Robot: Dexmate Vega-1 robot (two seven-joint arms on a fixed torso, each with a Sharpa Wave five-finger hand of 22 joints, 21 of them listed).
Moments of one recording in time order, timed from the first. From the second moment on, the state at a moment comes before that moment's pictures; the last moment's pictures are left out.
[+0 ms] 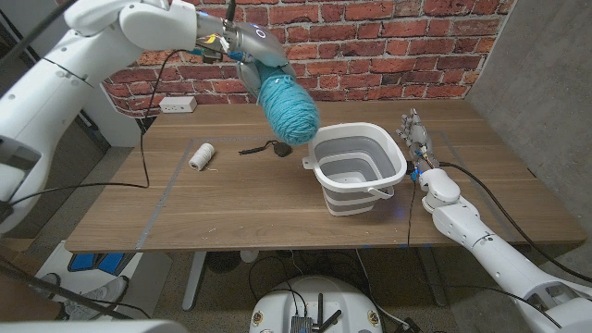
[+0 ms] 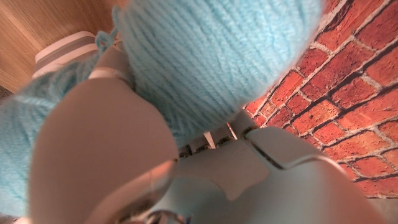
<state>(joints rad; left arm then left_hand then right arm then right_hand) 0.12 0.86 0.54 -1.72 0.51 -0.81 -0.67 1.07 -0.08 0.34 -0.16 0.22 0.64 -0.14 0.69 0.20 0.78 -0.21 0.37 0.34 0.72 -0.07 0.37 0.30 0.56 -0.05 0.45 0.20 -0.88 -0.51 -0.34 -1.31 0.53 0.33 -0.20 0.04 0.09 0.30 0.15 0.27 0.11 -0.01 0.19 0.17 0.10 -0.03 0.18 0.19 0.00 -0.01 0.20 0.31 0.25 -0.02 0.18 0.17</state>
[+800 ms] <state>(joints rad) -0.02 0.67 0.65 -1.57 0.80 -0.99 -0.43 1.07 -0.08 0.35 -0.17 0.22 0.65 -0.14 0.69 0.20 0.80 -0.21 0.37 0.34 0.73 -0.07 0.37 0.31 0.56 -0.05 0.46 0.20 -0.86 -0.47 -0.34 -1.25 0.53 0.40 -0.17 0.04 0.09 0.30 0.15 0.27 0.11 -0.01 0.19 0.17 0.10 -0.03 0.18 0.19 0.00 -0.01 0.21 0.31 0.25 -0.02 0.18 0.17</state>
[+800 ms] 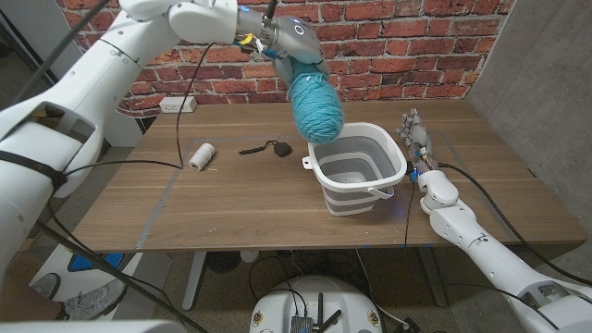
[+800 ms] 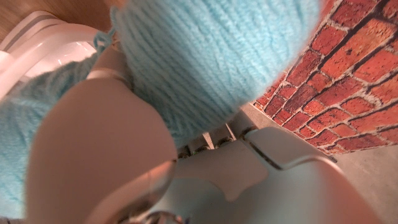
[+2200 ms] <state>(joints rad) -0.11 0.57 0.92 -1.49 1.26 -0.85 0.13 1.07 -0.08 0.34 -0.17 0.23 0.66 -0.15 0.69 0.20 0.81 -0.21 0.36 0.36 0.76 -0.08 0.37 0.34 0.56 -0.05 0.47 0.20 -0.85 -0.45 -0.33 -1.20 0.54 0.45 -0.16 0.04 0.08 0.30 0.15 0.27 0.11 -0.01 0.19 0.17 0.10 -0.03 0.18 0.19 0.00 -0.01 0.21 0.30 0.25 -0.02 0.18 0.17</state>
